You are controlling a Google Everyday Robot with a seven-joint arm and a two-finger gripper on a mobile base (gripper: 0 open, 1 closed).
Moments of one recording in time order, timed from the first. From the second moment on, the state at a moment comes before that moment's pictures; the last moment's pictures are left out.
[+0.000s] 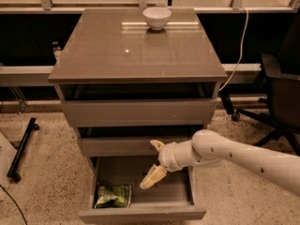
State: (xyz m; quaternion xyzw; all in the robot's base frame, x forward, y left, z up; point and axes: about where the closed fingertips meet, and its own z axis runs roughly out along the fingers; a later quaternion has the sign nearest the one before) arm 0.526 -0.001 0.527 -0.55 0.70 0.30 0.34
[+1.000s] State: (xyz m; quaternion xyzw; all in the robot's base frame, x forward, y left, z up) arm 0.538 0.044 0.422 -0.49 0.72 0.37 0.33
